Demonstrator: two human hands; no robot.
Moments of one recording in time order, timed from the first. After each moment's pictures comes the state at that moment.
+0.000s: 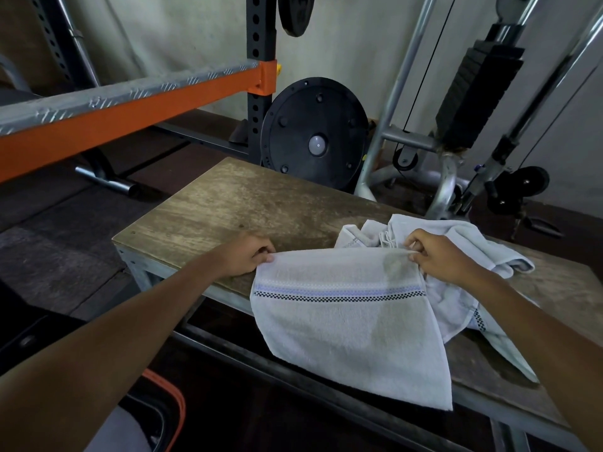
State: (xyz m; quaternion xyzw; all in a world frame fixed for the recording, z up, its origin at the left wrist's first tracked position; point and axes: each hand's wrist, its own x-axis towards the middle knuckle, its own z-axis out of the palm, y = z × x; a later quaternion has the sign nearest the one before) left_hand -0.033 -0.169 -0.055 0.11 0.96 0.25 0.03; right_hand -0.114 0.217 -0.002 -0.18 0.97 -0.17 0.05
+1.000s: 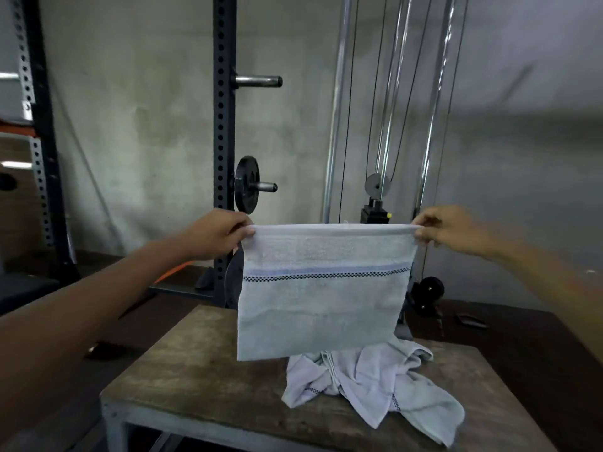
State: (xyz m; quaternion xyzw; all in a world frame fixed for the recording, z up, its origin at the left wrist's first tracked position) left_hand 0.082 -0.117 0.311 0.23 0.92 0.10 -0.29; right_hand 0.055 0.295 0.345 -0.20 0.94 -0.24 -0.16
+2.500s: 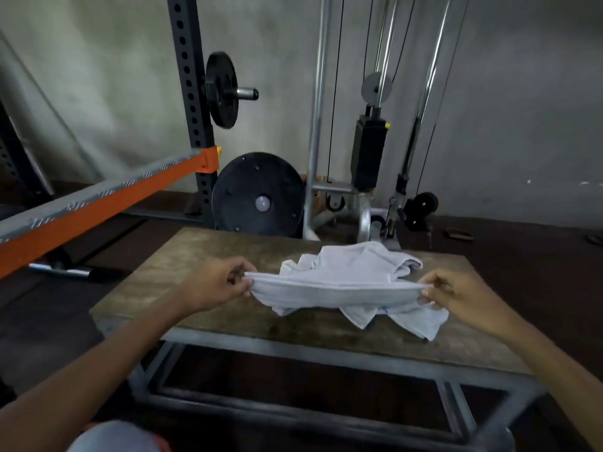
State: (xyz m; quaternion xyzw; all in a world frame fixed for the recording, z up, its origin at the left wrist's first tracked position) left_hand 0.094 -0.082 0.094 0.17 0.93 0.32 -0.07; right_hand 0.110 0.334 0.113 -0.09 0.92 -0.37 -0.03
